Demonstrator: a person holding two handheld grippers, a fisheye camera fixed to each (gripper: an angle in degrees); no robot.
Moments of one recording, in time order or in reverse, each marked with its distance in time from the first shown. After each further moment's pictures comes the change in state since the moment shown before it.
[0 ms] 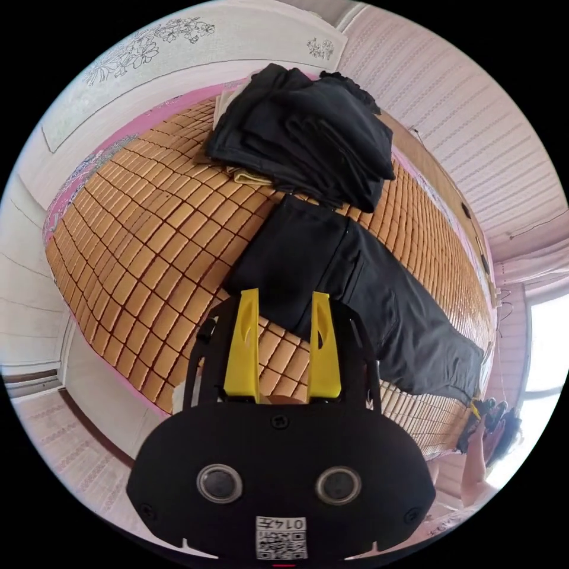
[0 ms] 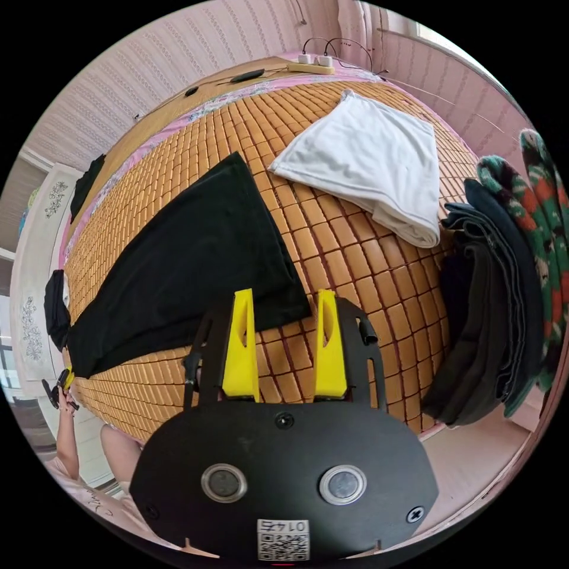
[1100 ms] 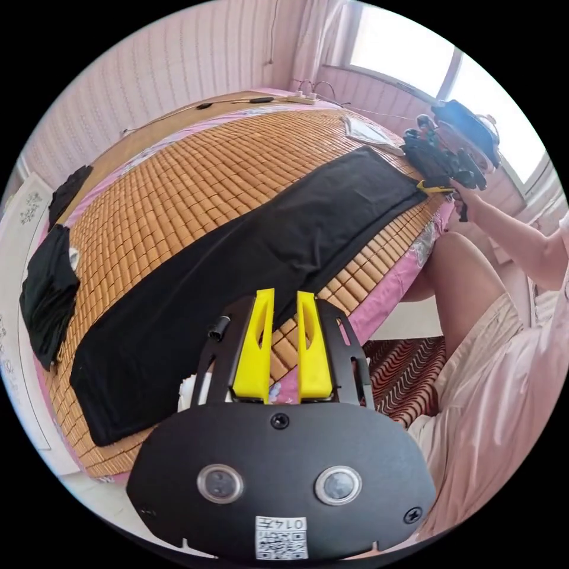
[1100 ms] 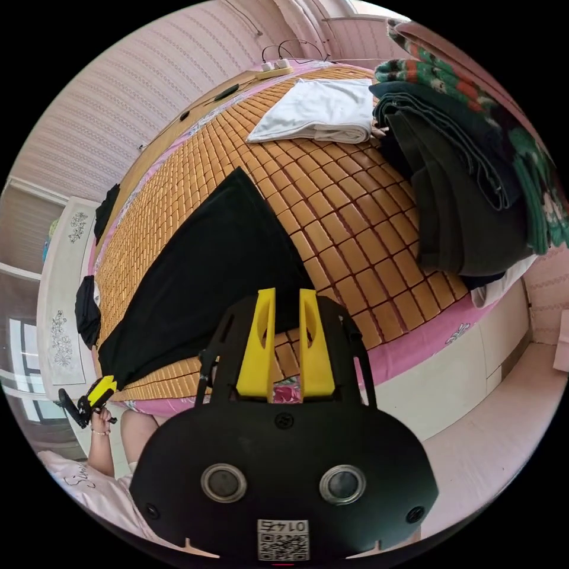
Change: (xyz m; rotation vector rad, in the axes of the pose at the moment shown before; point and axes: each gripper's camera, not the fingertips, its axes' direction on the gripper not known) left arm 0.406 0.254 0.029 -0.030 0.161 1.183; right arm 0.063 0.148 -0.054 0.056 -0.113 0.145
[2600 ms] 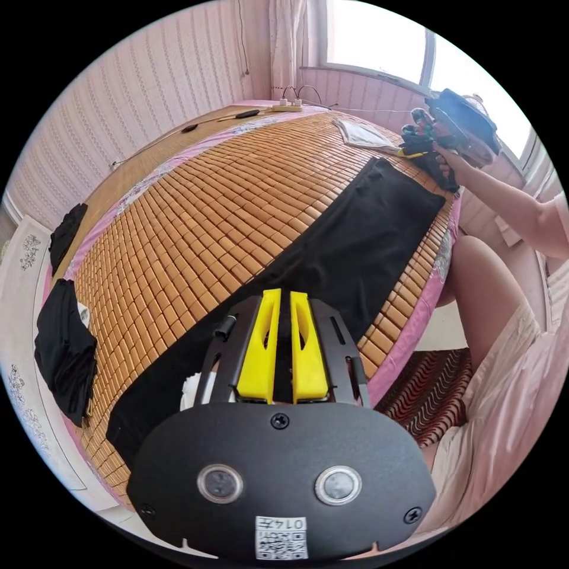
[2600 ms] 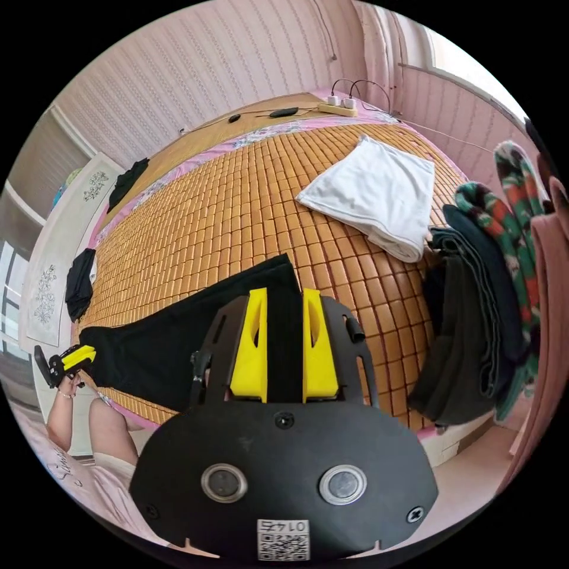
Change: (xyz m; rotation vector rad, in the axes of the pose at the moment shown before) left arm 0.009 -0.076 0.021 0.029 -0.072 0.083; right arm -0.052 -0.045 -0.051 0.061 0.035 -0.254
